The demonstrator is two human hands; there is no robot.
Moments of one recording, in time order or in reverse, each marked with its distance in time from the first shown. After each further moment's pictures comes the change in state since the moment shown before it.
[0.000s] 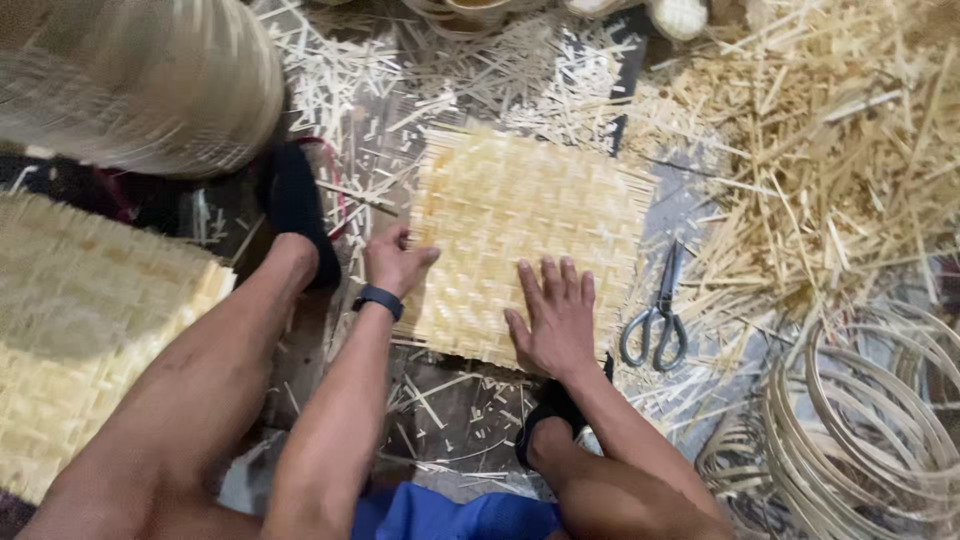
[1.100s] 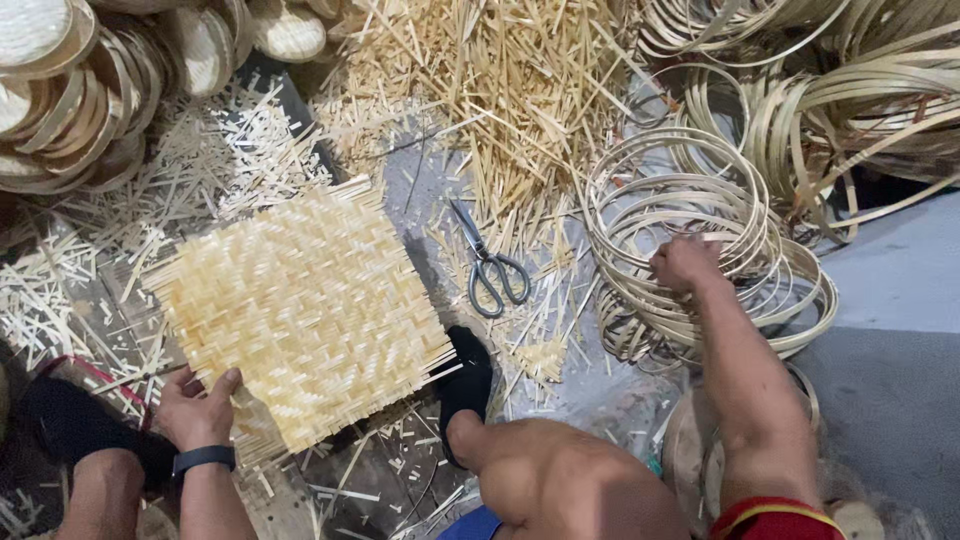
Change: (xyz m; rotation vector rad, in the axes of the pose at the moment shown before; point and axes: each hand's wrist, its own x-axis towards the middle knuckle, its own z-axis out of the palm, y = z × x) left_hand 0.041 -0.090 0.018 0.168 0.050 0.247; right_hand -0.329 0.372 -0.075 -0.169 -0.473 1.072
